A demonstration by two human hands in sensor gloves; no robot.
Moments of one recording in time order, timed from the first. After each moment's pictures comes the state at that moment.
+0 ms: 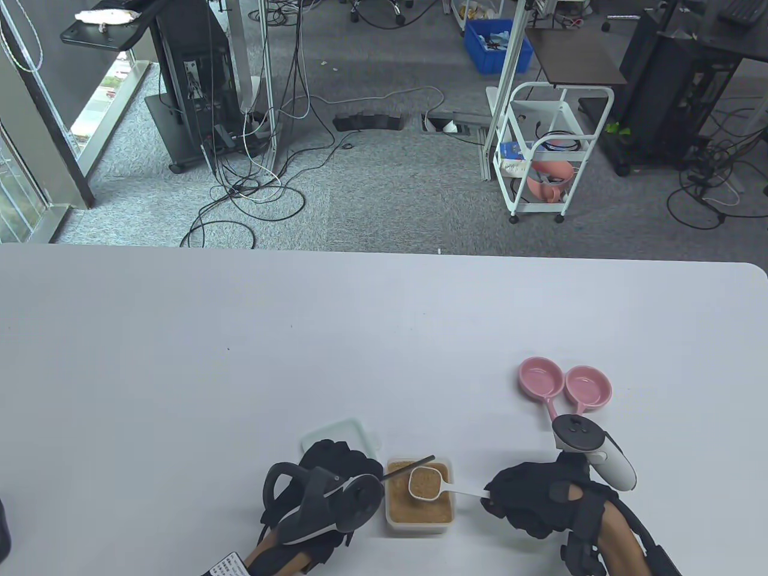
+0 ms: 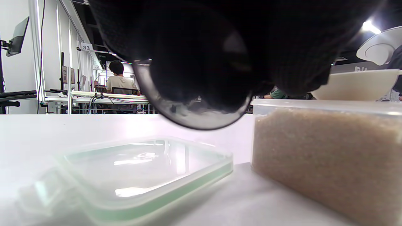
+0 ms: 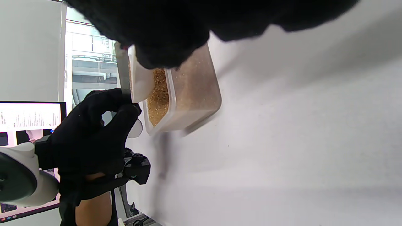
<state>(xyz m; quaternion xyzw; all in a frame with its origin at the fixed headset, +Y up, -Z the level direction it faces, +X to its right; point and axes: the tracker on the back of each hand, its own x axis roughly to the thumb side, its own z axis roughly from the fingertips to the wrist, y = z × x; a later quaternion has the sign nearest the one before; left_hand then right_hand) -0.077 -0.688 -0.246 0.05 -0.20 0.03 0.98 0.250 -0.744 -0.303 0.13 0.44 0.73 0.51</state>
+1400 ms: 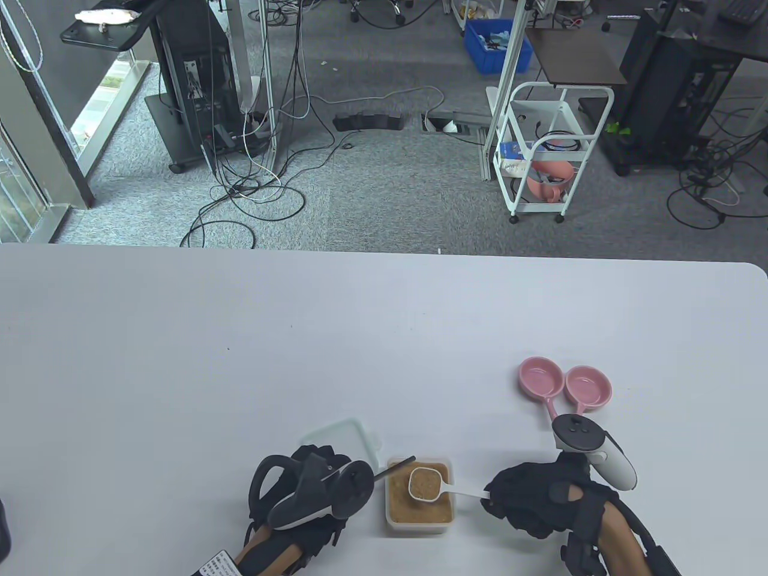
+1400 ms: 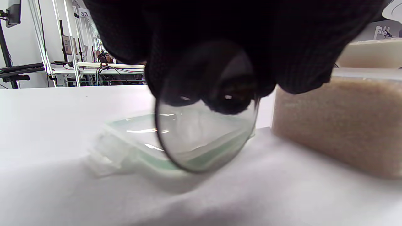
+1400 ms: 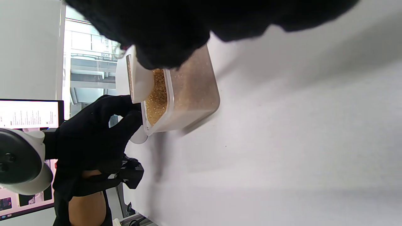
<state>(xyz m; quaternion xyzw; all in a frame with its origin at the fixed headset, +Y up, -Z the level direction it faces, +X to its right) -0.089 -0.695 -0.256 -0.03 -0.19 0.00 0.98 0.252 -0.744 -0.304 0.13 0.44 0.73 0.50</state>
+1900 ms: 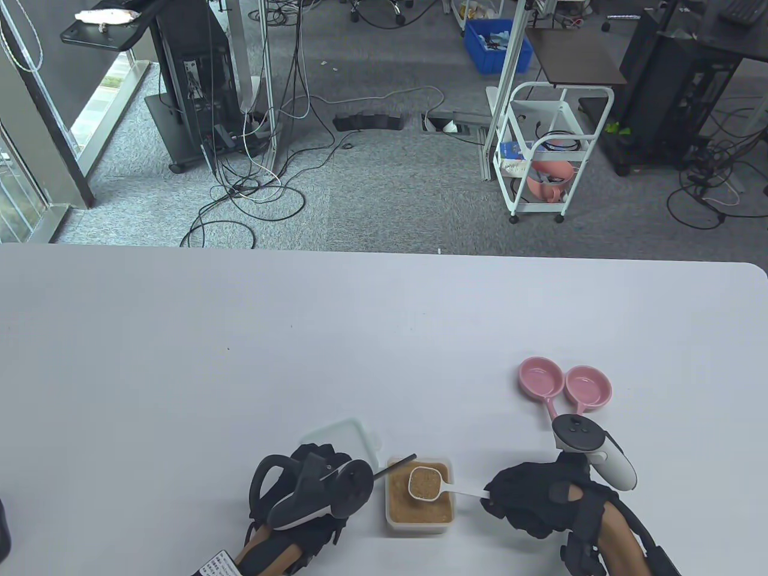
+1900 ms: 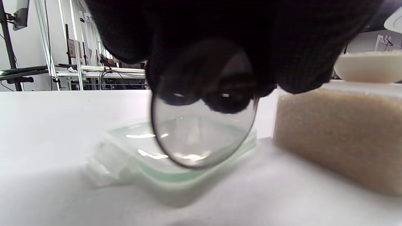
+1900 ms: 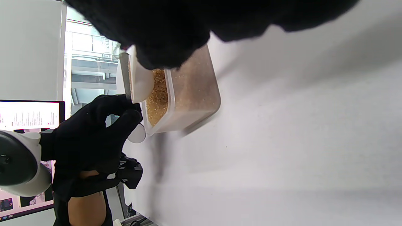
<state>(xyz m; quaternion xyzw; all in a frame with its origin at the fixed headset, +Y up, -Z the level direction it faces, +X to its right) -0.093 -0.688 -0.257 -0.01 -0.18 0.02 0.98 0.252 -0.744 -0.304 0.13 0.44 0.73 0.50</state>
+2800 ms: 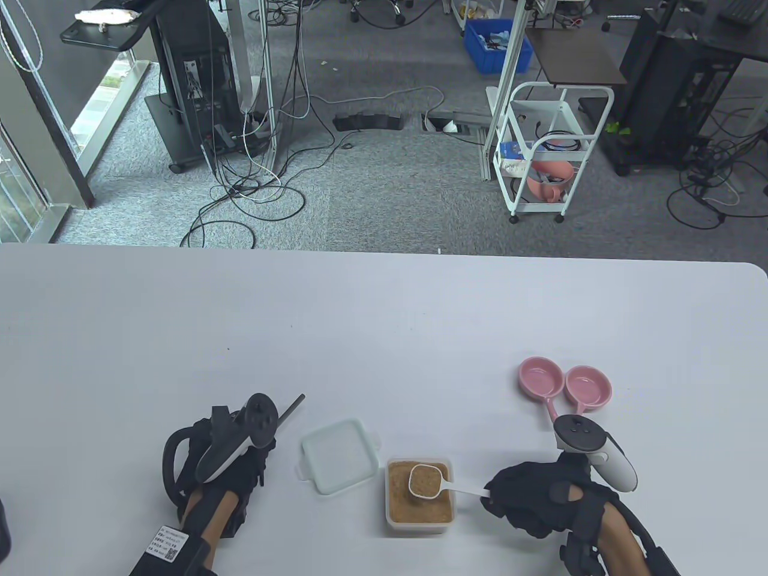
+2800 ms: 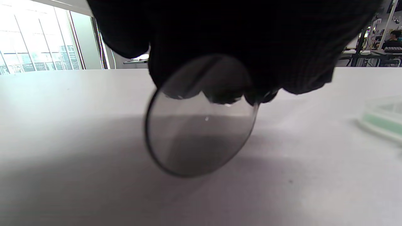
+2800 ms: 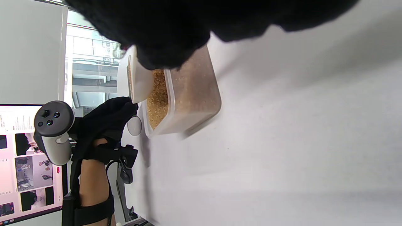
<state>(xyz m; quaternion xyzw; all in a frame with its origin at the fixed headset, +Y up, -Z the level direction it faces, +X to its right) -0.212 -0.712 -0.316 -0.07 0.08 -0.01 0.99 0.252 -0.744 -0.303 0.13 0.44 0.73 0.51</state>
